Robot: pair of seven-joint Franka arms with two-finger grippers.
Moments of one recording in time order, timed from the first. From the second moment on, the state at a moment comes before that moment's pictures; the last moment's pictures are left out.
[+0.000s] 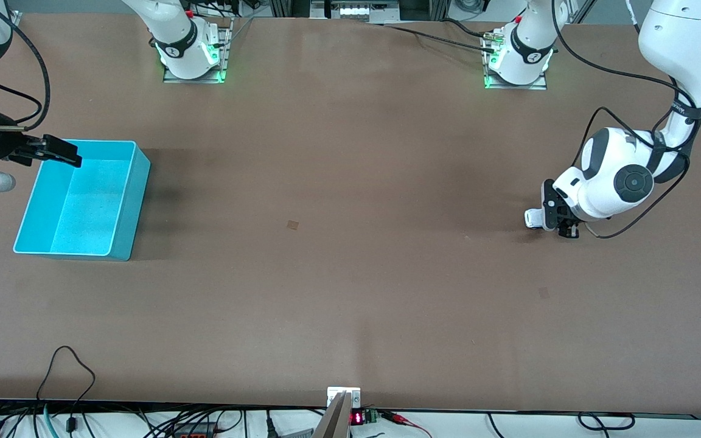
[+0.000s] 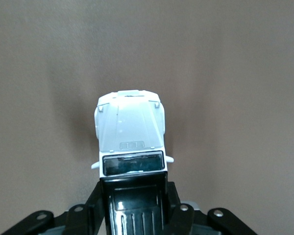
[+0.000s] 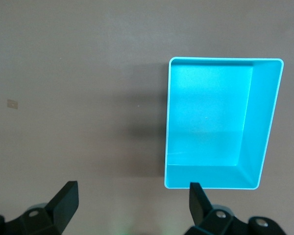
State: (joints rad) left arm 0.29 0.42 -0.24 -2.17 0.27 2.43 1.41; right arm -0.03 0.09 0.01 -1.60 -0.01 1.56 0.00
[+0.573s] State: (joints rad) left arm 0.28 0.42 -0.25 -2.18 0.27 2.43 1.36; right arm -0.04 0.09 0.01 -1.60 -0.01 1.56 0.00
